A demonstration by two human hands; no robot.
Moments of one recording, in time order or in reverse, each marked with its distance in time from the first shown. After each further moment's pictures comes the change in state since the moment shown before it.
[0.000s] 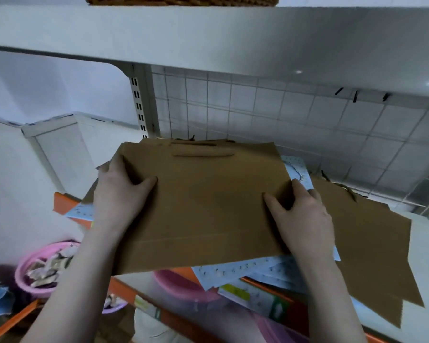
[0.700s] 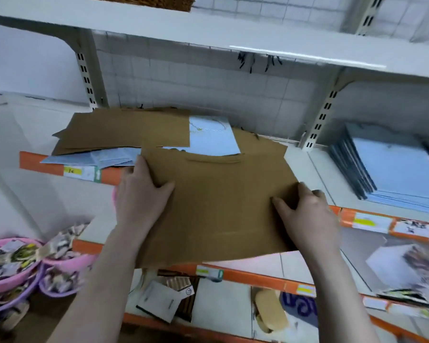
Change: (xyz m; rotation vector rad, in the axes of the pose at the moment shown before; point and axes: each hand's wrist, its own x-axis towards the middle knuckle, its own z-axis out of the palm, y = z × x) left_hand -0.188 0.013 -0.036 -0.041 -0.272 0.221; right_hand -0.199 0.078 -0.110 -0.197 0.108 0.243
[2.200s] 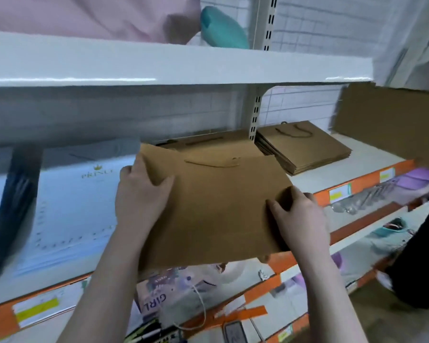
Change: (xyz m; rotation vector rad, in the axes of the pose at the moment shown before) left_hand -0.302 0.675 0.484 -0.222 -0.334 0.403; right_hand 0.196 0.760 -0.279 -0.081 0.323 0.524
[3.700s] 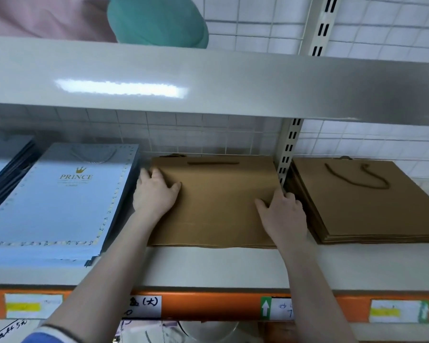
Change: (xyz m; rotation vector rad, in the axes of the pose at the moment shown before) left_hand 0.108 0.020 0.143 0.350 0.086 -0.350; right_hand 0.216 0.001 0.094 -0.022 -0.329 -0.423
